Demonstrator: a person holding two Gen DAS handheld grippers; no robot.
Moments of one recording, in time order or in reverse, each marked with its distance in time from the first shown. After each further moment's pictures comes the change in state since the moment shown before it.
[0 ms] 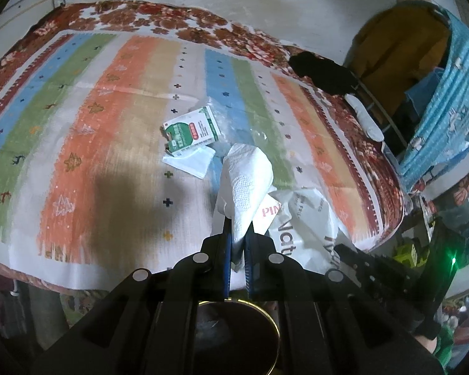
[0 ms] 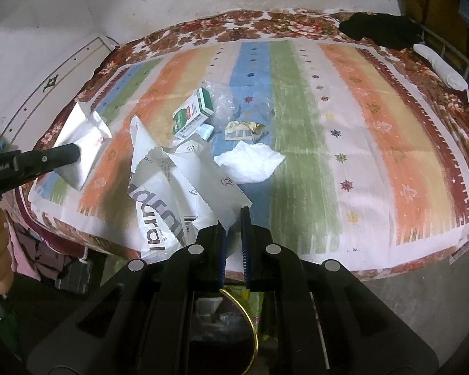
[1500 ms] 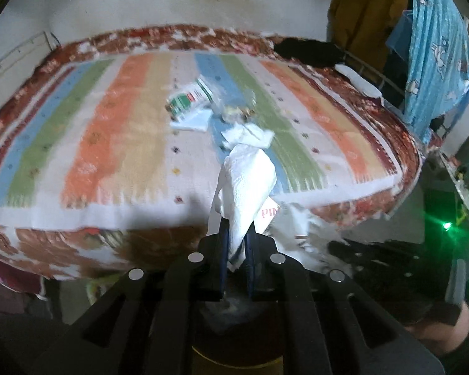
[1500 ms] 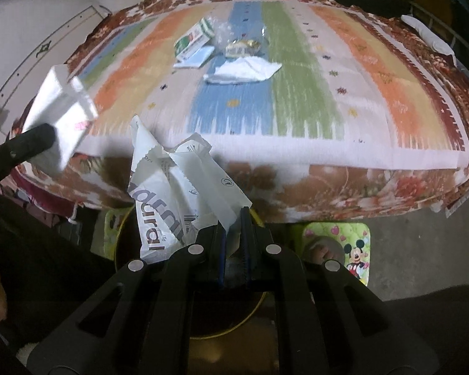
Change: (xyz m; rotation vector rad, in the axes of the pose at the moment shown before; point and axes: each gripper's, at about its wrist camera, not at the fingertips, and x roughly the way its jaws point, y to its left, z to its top) left arm -0.026 -0.032 -0.139 0.193 -0.043 0.116; right arm -0.003 0.029 -0.135 0.004 0.126 -0.061
